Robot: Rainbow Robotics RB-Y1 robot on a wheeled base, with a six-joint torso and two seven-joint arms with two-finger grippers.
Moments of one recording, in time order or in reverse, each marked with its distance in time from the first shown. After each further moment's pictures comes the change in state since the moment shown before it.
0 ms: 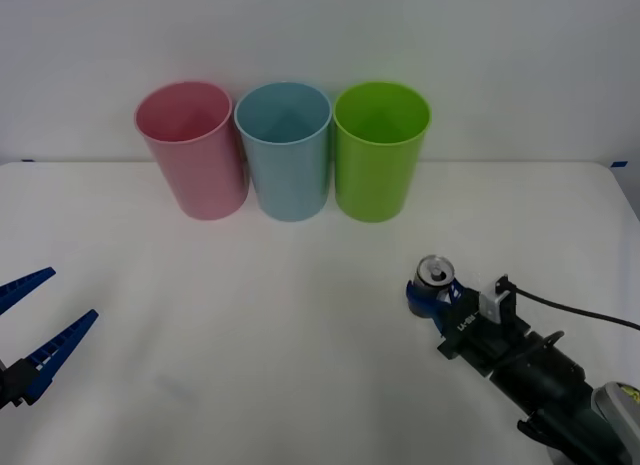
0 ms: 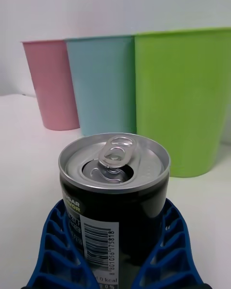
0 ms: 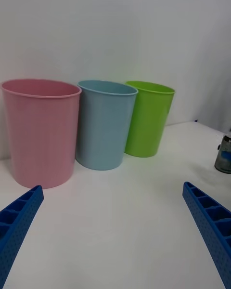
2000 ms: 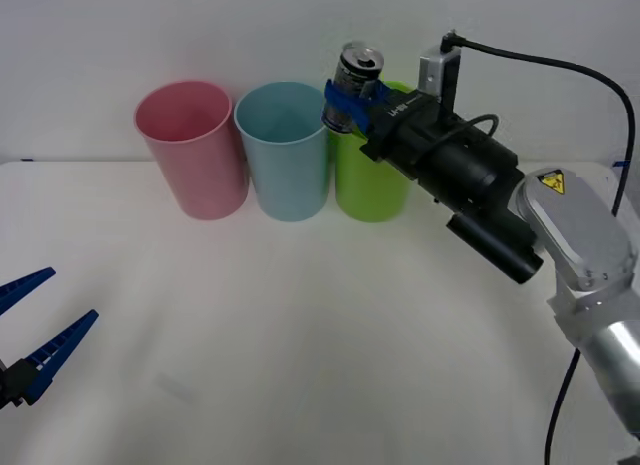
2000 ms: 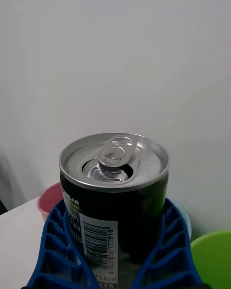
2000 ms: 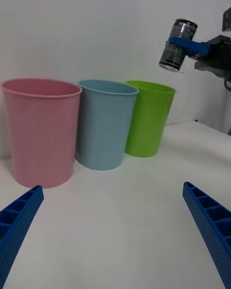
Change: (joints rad) right arm -0.610 -0.064 0.181 -0.072 0.241 0.307 -0.713; left arm 0.000 0.000 0.000 0.000 0.000 0.000 0.000
